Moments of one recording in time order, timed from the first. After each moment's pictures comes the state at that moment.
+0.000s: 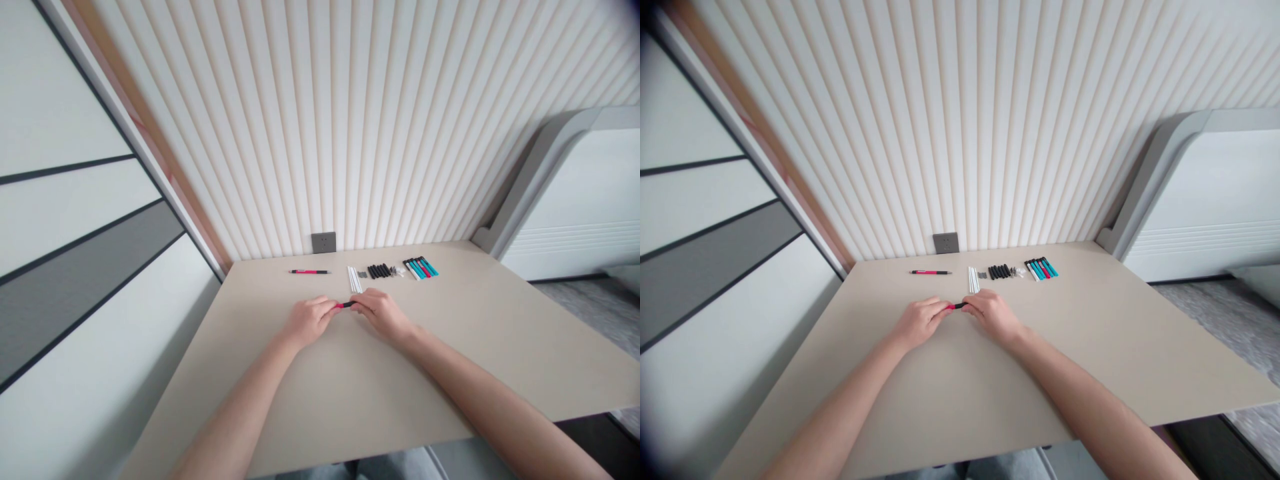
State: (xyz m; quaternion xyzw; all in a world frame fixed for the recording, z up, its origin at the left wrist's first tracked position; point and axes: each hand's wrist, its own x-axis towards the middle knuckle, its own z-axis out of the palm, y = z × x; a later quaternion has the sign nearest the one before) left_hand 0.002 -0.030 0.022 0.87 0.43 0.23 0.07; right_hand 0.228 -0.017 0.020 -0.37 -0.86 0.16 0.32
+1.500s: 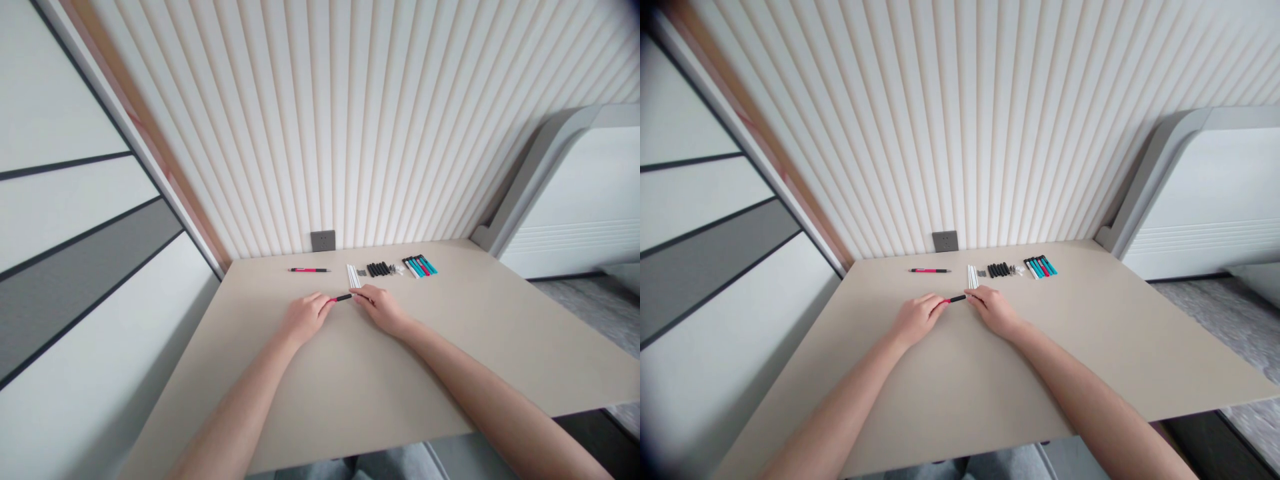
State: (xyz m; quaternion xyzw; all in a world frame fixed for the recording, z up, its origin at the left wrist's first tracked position) left_hand 0.000 -0.028 0.018 0.84 0.50 0.20 0.01; right_hand 0.232 -0.005 0.006 -0.41 -0.82 0.24 0.33
